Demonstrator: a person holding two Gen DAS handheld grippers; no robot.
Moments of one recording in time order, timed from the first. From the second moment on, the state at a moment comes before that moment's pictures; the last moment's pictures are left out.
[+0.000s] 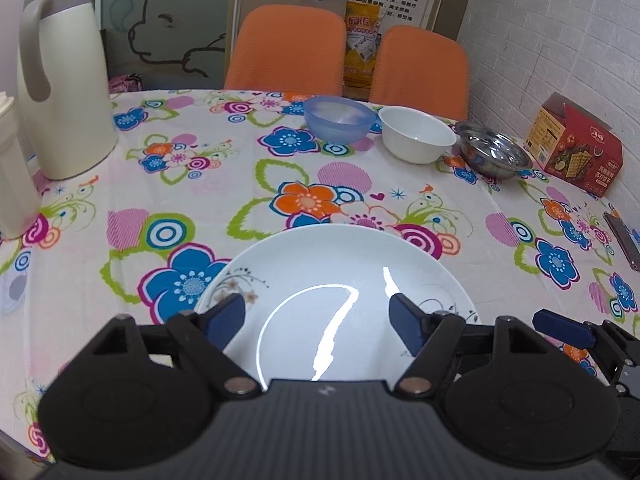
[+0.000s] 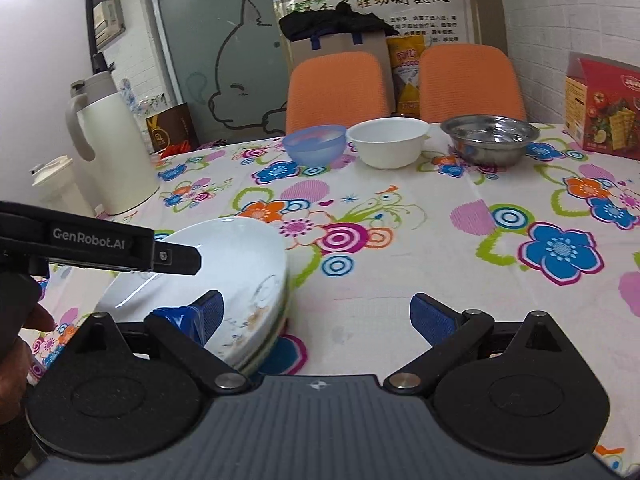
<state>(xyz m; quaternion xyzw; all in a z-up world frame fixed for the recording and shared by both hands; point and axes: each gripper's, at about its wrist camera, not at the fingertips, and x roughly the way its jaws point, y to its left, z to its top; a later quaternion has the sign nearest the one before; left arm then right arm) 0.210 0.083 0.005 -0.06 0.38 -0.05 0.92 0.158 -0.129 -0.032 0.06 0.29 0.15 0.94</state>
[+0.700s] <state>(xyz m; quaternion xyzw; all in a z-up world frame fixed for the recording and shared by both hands) 0.276 -0.016 0.013 -0.01 0.40 -0.13 0.90 0.351 -0.259 0.025 -0.04 0.30 0.01 0.95</state>
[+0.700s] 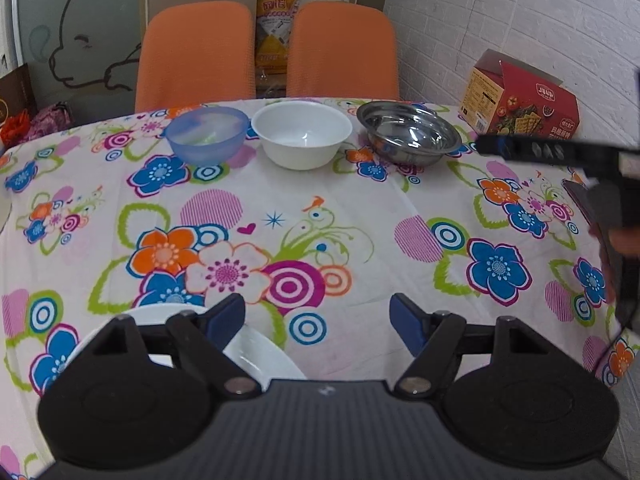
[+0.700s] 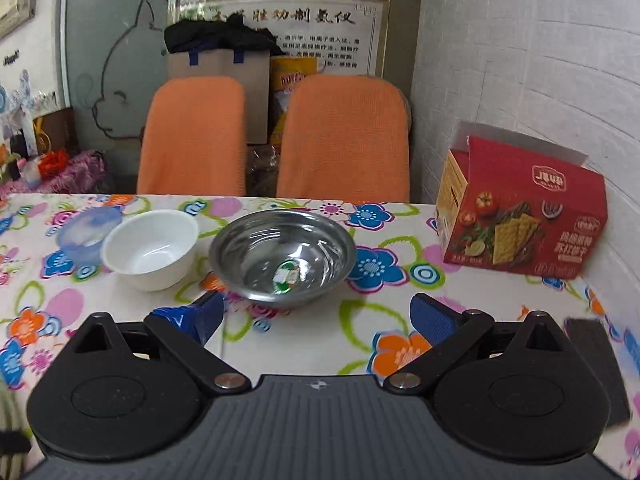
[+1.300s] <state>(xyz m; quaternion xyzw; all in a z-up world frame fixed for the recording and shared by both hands) 0.298 0.044 0.014 -0.07 0.40 -0.10 0.91 0.491 -0.235 -0.032 -0.13 0.50 0.01 0.86</state>
